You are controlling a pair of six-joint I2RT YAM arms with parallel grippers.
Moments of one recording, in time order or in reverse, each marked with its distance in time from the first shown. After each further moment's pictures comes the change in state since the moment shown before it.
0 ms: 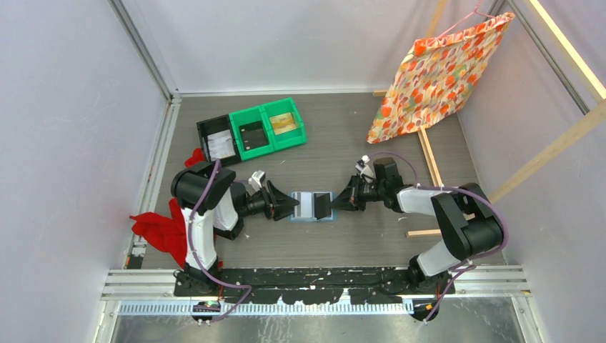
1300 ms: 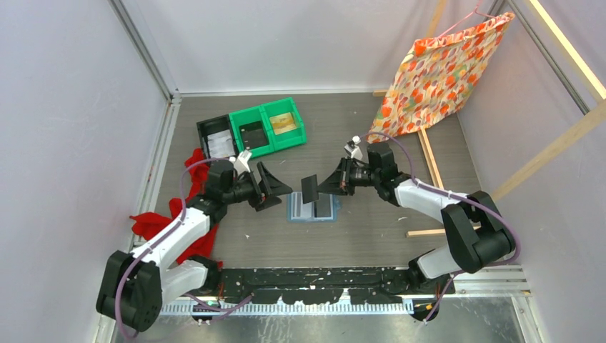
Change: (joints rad) left arm 0.005 -1.015 0.228 -1.440 -0.187 0.409; right arm 0.085 -0.096 0.151 -0.011 -0.008 0.086
